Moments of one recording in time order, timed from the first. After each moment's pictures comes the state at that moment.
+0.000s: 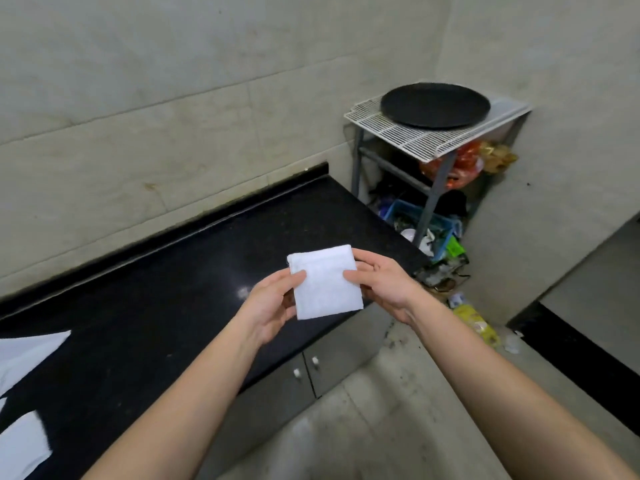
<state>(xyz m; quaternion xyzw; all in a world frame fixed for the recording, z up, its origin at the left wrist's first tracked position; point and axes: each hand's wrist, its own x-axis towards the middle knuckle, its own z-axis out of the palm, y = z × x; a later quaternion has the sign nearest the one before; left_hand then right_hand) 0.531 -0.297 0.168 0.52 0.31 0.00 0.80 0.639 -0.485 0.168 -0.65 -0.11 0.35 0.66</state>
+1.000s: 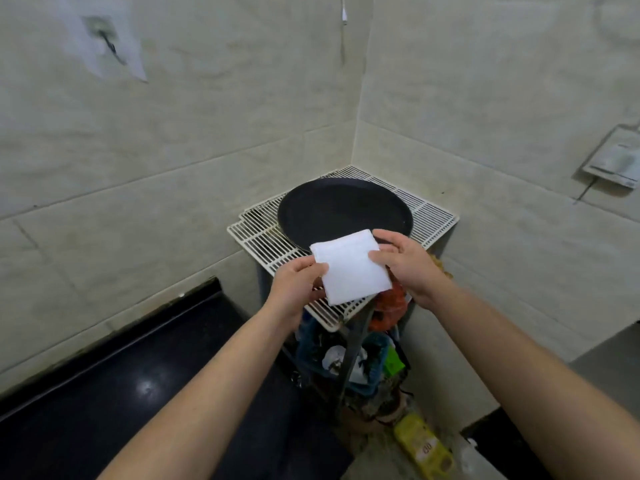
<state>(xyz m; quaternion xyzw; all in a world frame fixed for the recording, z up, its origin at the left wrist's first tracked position) 1.065 -0.409 0.226 0.60 0.20 0.00 0.77 1.133 -0.595 0.255 -0.78 -0.03 0.14 0.61</state>
